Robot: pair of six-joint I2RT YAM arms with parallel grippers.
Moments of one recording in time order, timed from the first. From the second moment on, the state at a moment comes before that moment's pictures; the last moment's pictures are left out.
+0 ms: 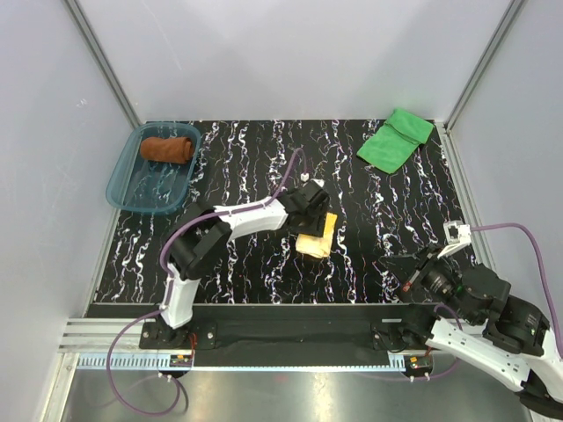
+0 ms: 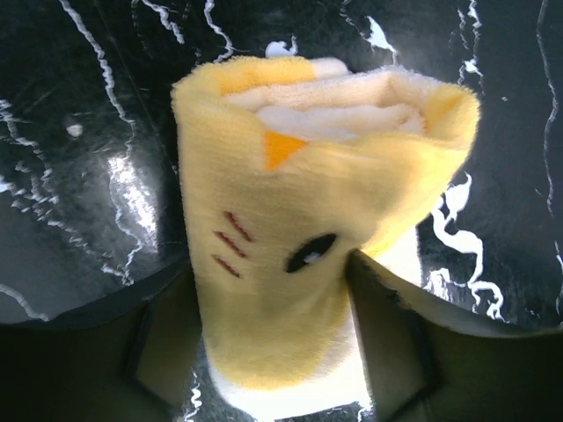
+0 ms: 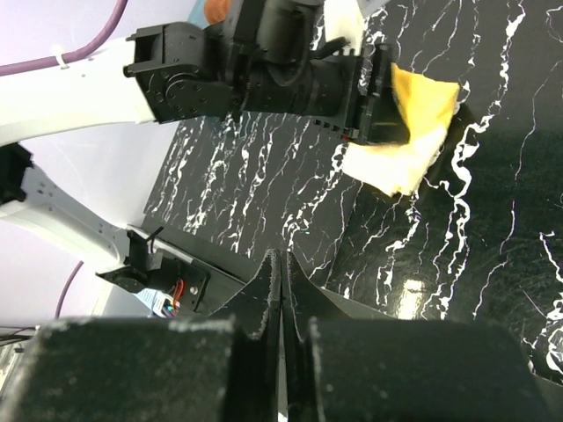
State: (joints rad) left arm -0.87 2.03 1.44 -0.44 -0.11 -0.58; right arm 1.01 0.18 0.83 -0.86 0.36 0.80
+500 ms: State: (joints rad) left arm -0.72 1.89 1.14 -0.12 0.18 -0.67; right arm 1.01 0.23 0.83 -0.85 0.36 0.80
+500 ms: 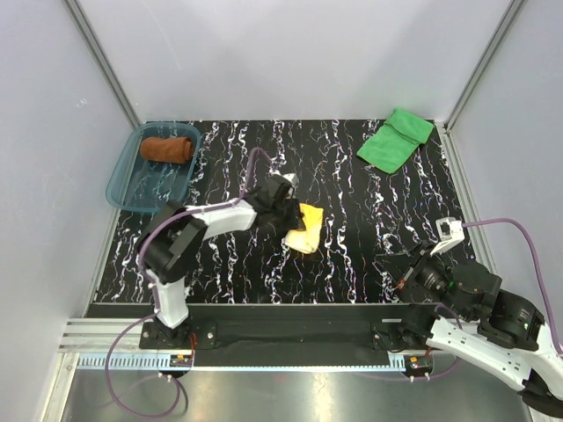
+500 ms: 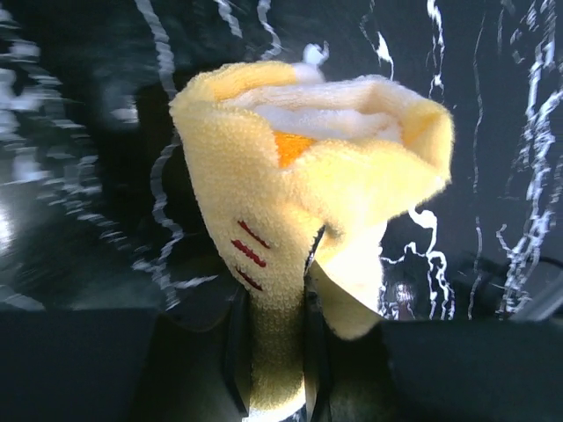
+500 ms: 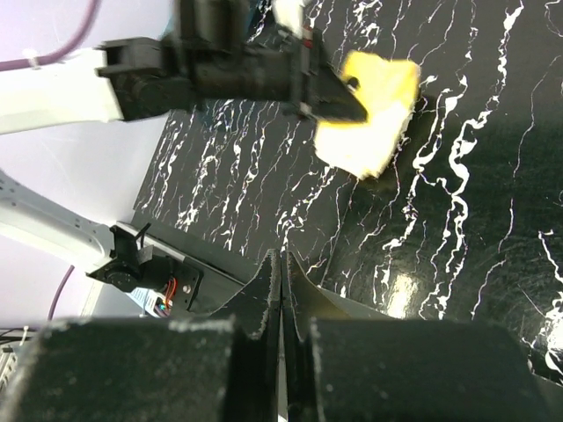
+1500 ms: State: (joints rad) left arm 0.28 1.56 0.73 0.61 0.19 -1.29; right arm 1.01 0.36 0.83 -0.75 0.32 0.79
